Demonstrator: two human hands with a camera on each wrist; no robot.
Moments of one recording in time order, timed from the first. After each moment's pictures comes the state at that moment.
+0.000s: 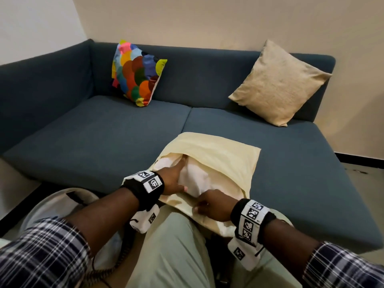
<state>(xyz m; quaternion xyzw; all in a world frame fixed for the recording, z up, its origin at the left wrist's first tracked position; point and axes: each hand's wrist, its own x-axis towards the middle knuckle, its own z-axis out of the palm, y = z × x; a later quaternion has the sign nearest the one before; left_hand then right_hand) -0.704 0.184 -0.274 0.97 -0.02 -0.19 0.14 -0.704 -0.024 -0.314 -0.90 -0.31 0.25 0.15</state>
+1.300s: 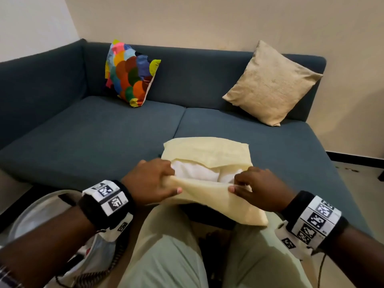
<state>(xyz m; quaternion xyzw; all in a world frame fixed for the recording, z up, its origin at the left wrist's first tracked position) -0.753 0.197 -0.236 0.98 -0.18 0.04 0.12 -0.692 -0.142 -0.246 -0.94 -0.35 0.01 0.07</state>
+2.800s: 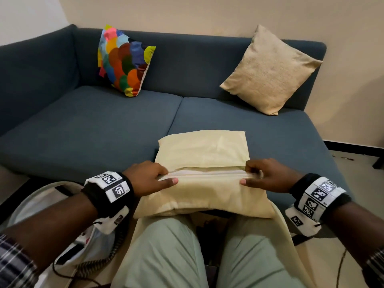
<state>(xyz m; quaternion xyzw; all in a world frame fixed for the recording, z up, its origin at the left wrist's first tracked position) -0.741 0.202 -0.264 0.98 -0.11 -0.11 0.12 -0.661 -0.188 -0.263 -0.91 -0.33 0.12 0.22</state>
